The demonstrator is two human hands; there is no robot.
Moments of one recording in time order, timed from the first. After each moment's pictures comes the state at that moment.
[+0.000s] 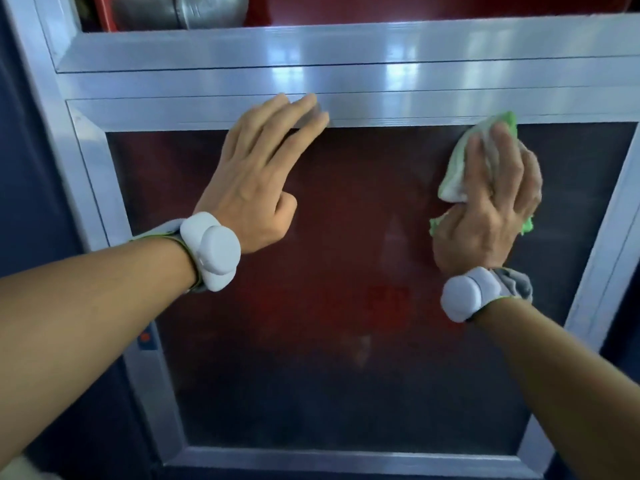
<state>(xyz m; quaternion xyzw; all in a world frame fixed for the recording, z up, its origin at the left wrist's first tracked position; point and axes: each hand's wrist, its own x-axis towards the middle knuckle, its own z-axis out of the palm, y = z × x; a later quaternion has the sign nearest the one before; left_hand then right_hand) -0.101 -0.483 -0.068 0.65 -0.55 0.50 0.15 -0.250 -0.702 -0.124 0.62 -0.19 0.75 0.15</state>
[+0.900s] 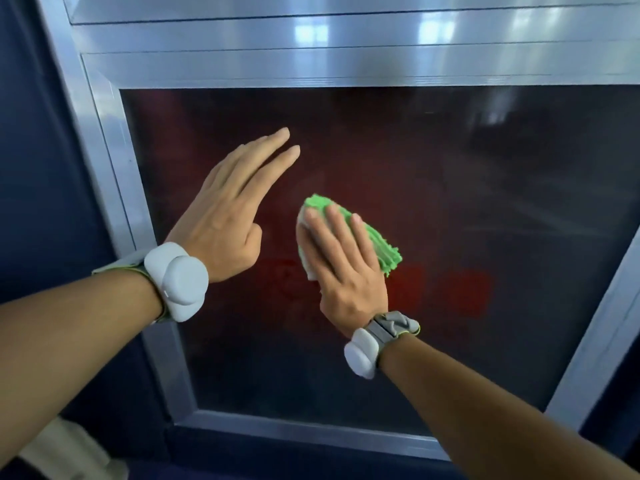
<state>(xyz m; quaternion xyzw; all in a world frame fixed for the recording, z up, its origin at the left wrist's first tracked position) -0.090 -0.446 -0.129 0.70 -0.56 0.40 0.17 -0.172 -0.627 -0.229 0.78 0.06 0.60 0.17</state>
